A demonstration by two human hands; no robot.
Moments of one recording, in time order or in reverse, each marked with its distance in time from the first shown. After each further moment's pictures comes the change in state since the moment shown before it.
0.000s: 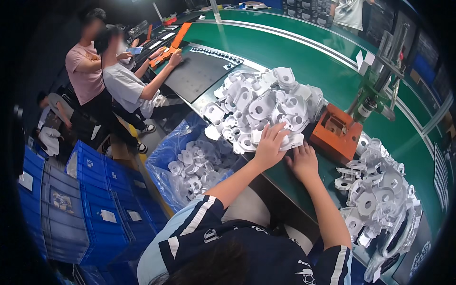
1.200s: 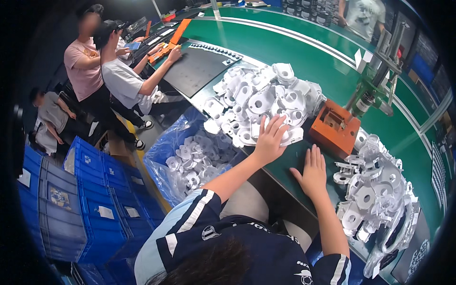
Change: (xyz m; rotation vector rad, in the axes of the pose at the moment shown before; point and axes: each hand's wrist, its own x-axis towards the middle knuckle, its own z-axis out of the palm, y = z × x) left_hand 0.000 0.007 -0.003 0.105 0.094 0.098; right_hand -0.070 0.004 -0.025 0.049 0.126 0.052
